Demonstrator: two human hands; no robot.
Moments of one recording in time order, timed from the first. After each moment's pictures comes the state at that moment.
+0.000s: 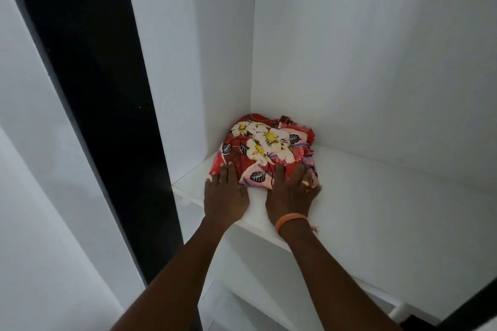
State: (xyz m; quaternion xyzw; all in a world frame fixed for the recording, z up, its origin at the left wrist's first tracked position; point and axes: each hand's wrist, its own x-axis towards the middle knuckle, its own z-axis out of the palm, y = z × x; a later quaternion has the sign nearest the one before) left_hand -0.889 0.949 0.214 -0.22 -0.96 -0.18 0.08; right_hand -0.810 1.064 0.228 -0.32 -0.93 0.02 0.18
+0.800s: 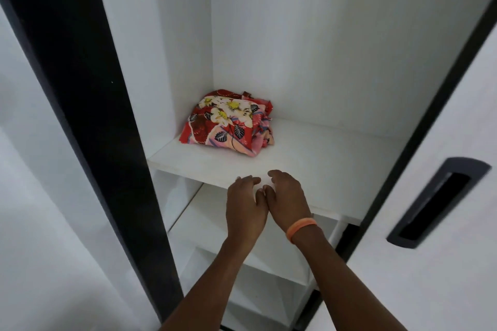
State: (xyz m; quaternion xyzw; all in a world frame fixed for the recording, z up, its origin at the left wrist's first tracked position) left_hand -0.723 0.948 0.205 -0.29 -0.81 -0.52 0.06; right_hand -0.664 1.028 0.241 -0.25 -0.91 0.24 0.23
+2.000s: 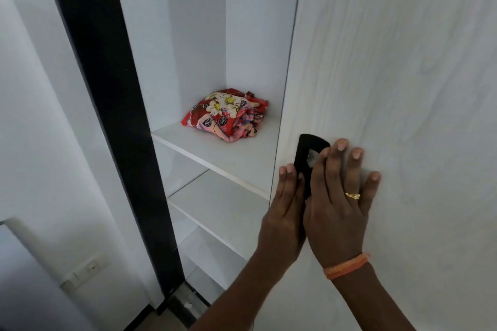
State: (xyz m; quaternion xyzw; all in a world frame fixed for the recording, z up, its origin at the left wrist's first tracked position) left_hand -0.494 1.071 0.220 -0.40 -0.72 -0.48 0.28; right_hand -0.448 1.148 0.276 -0.15 -0.81 -0.16 0.54
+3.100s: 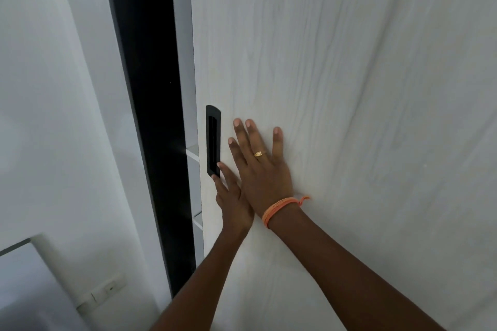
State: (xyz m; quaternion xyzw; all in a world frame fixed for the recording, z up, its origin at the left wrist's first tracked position) left_hand -0.678 0.958 0.225 -0.08 -0.81 -0.57 0.10; right_hand -0.651 1.021 0.306 0.01 -0.86 -0.35 0.37
